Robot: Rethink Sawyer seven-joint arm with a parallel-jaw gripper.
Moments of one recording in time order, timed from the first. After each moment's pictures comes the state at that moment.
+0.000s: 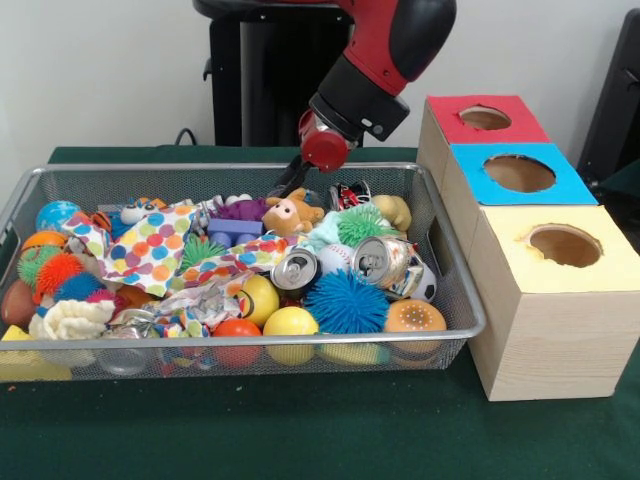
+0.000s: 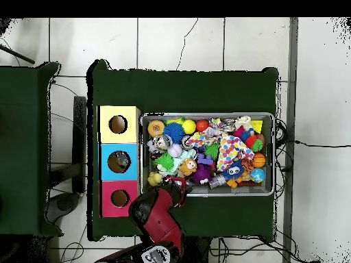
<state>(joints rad) 0.32 -0.30 -0.37 2.13 0.95 -0.36 2.62</state>
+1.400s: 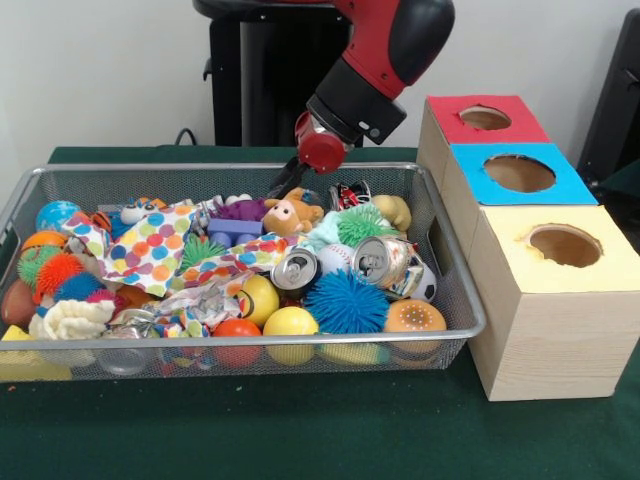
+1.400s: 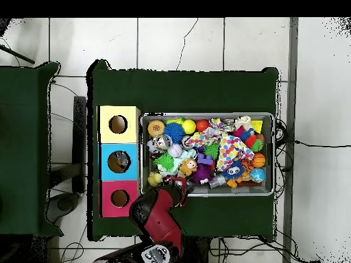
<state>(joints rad) 0.32 -0.29 -0.37 2.12 0.95 -0.39 2.62</state>
